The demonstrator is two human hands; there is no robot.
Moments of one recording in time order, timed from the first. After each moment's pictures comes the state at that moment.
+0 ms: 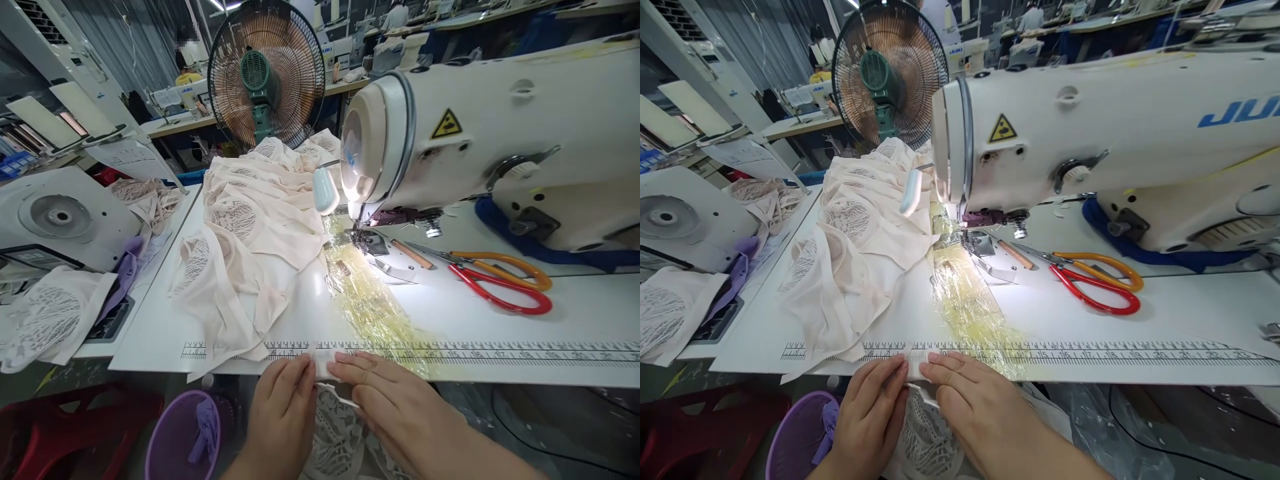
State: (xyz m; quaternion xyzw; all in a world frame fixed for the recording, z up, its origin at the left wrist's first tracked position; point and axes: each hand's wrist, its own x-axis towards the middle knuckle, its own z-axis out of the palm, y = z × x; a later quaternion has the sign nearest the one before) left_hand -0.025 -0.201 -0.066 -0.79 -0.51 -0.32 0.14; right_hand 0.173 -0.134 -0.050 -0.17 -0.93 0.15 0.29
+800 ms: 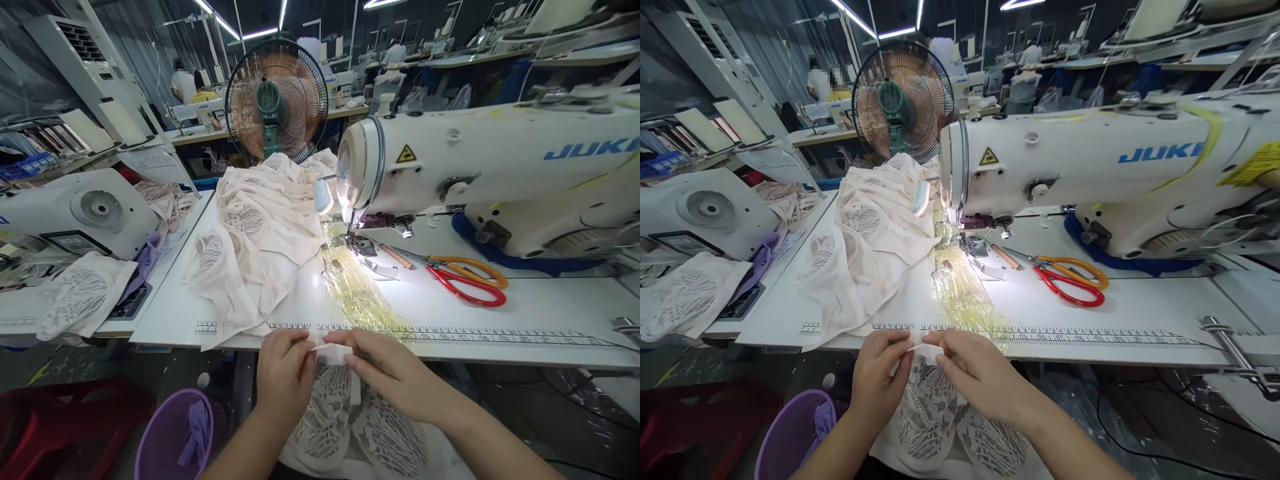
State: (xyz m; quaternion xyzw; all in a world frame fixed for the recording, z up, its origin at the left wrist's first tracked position) left_hand -0.011 -0.195 -0.058 -0.70 -0.57 -0.42 0.05; right_hand 0.176 -0.132 -0.029 -0.31 -0.82 0.42 0.24
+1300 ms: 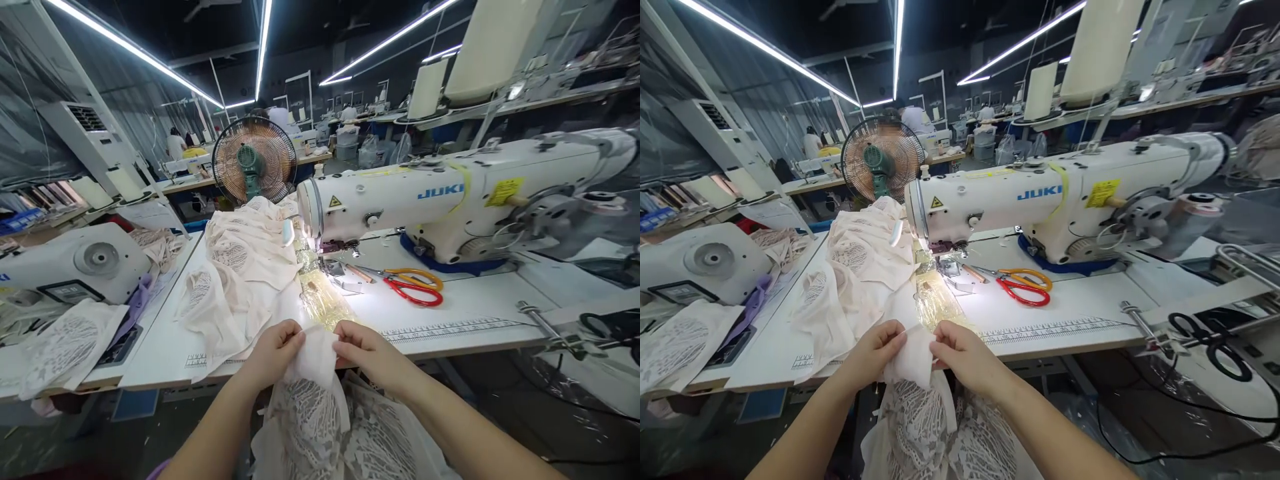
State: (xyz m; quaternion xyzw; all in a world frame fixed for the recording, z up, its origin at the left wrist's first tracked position) left_hand -0.015 -0.147 0.000 -0.66 -0.55 -0.30 -0.41; right_hand 0.180 -0.125 -0.014 -0.38 -0.63 0.61 0.31
